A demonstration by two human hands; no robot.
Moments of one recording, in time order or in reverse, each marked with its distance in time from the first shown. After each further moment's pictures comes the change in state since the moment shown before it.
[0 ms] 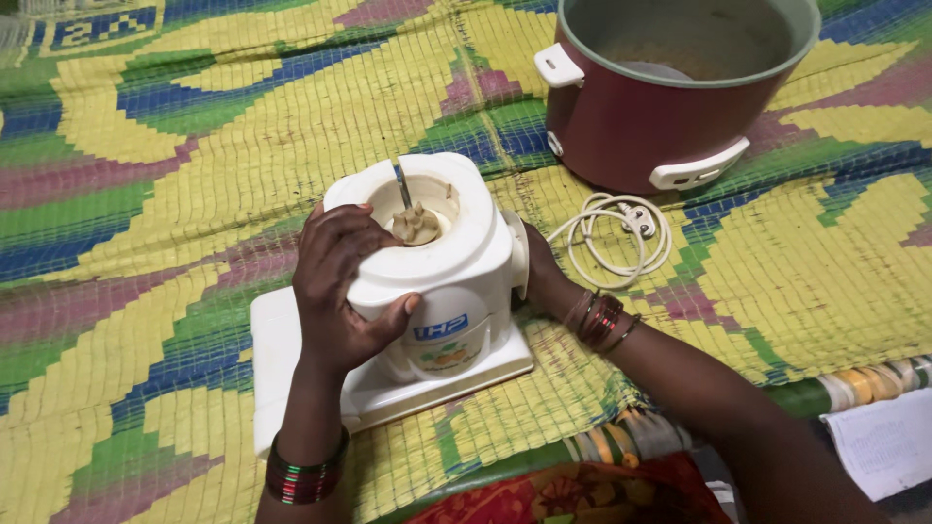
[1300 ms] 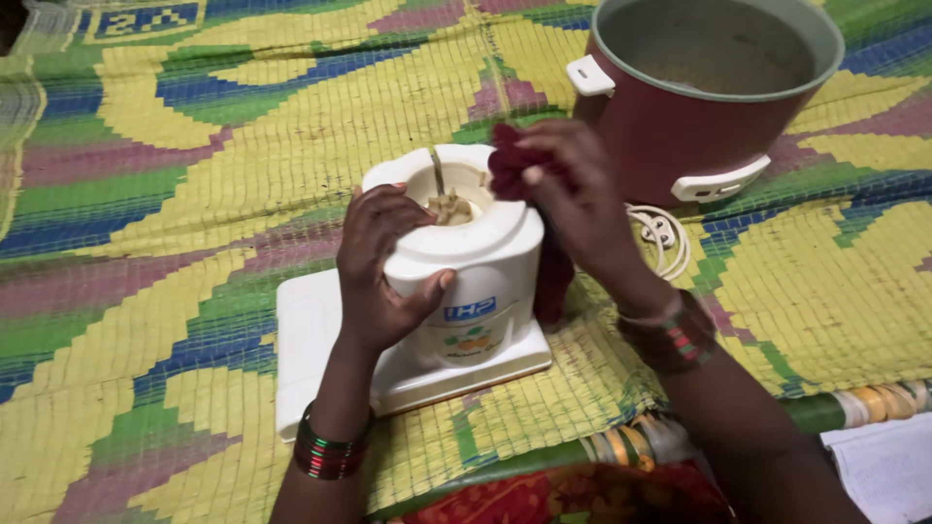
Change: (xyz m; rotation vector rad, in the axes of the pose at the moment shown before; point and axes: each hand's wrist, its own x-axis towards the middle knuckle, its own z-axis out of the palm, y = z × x) left_hand -0.005 -0.006 0.006 -0.061 0.058 -0.028; right_hand -0.086 -0.135 0.109 -0.867 -0.111 -0.913
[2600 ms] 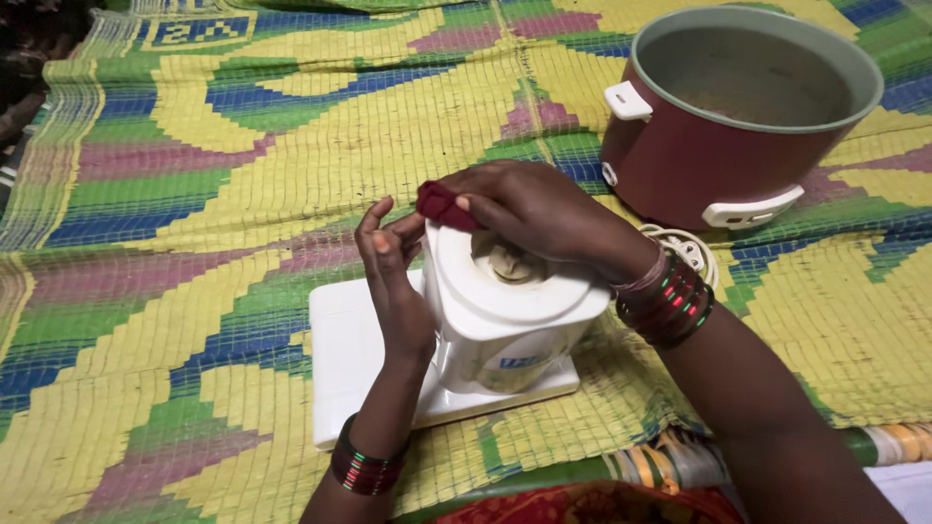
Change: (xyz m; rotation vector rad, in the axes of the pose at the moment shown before) left_hand -0.018 -0.006 0.023 -0.448 0.374 -0.591; right_hand 0.070 -0.036 0.048 -0.432 -0.636 -0.020
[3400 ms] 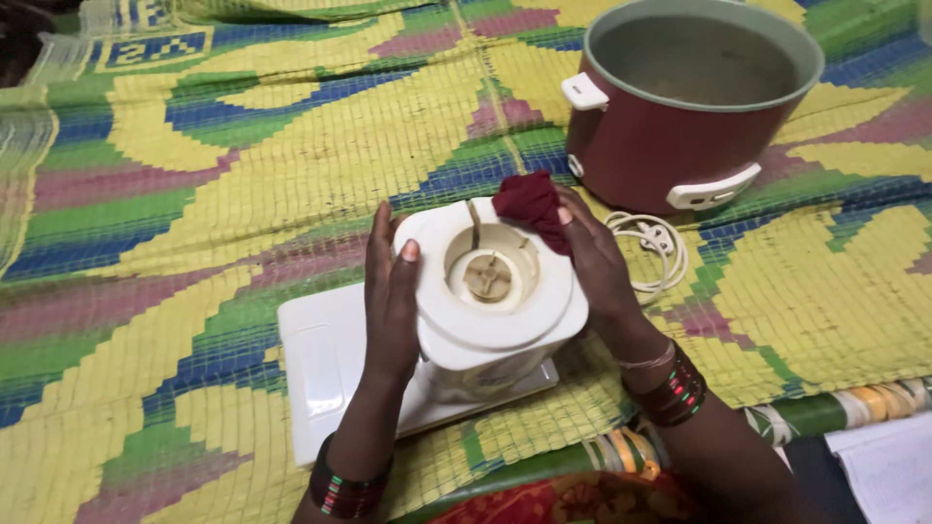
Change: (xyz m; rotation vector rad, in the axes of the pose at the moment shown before) left_hand -0.010 0.022 0.005 0.195 -0.203 -0.051; right_hand -0.108 0.059 0.064 0.867 0.642 0.221
